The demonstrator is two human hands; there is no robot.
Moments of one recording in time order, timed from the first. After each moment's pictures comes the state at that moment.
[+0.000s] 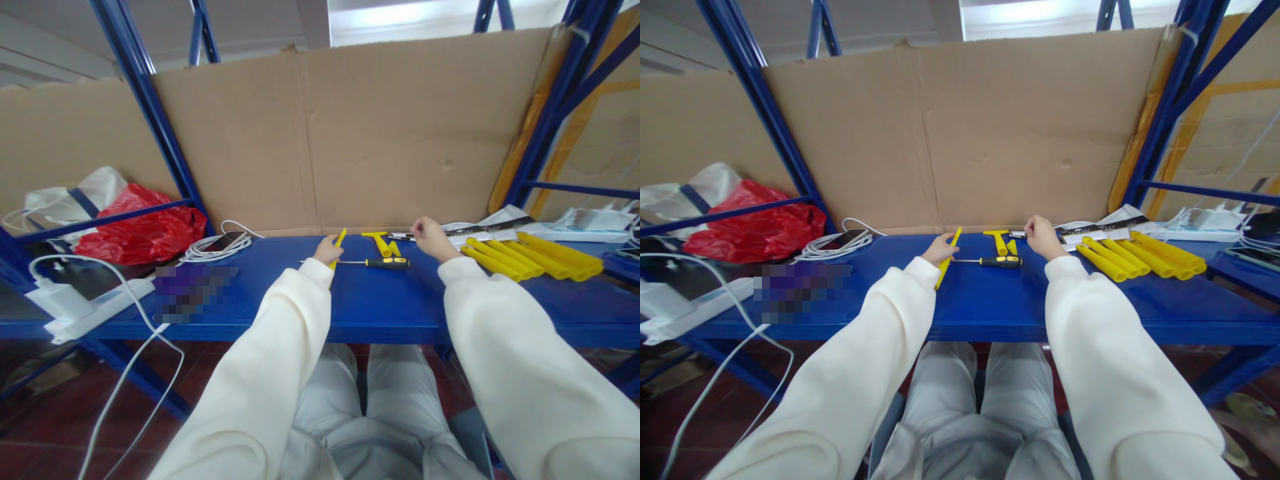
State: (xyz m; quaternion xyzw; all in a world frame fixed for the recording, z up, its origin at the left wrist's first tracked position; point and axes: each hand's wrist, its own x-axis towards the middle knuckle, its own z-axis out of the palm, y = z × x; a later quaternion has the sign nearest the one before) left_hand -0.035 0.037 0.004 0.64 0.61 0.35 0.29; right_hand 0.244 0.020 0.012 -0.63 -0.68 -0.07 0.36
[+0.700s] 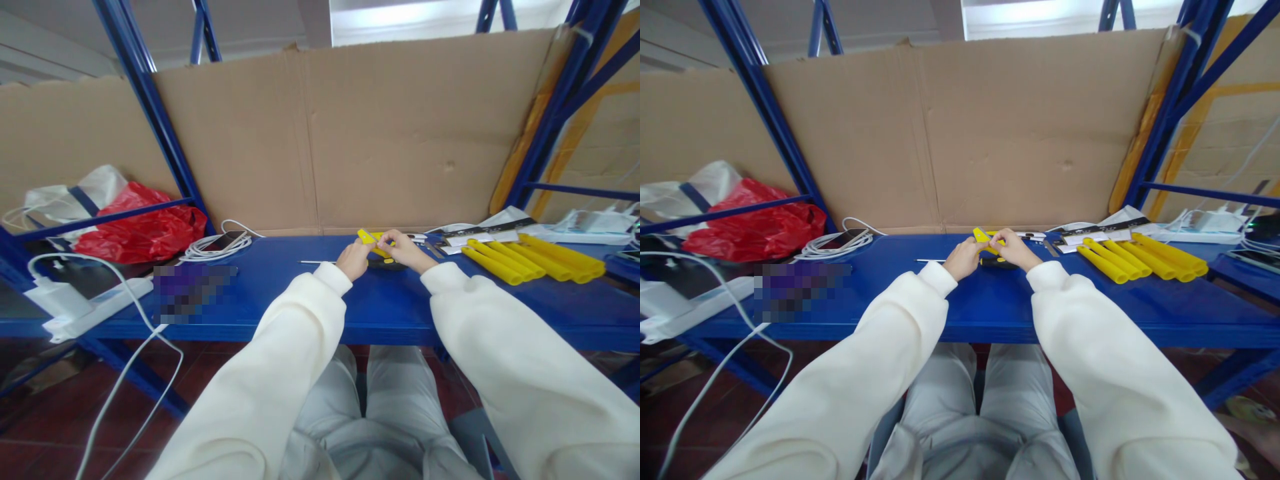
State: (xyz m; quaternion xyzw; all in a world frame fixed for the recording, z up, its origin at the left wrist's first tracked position) left_hand 0.002 -0.013 0.007 0.86 0.46 0.22 0.01; right_hand 0.180 0.020 -0.006 -0.49 -0.74 0.12 0.45
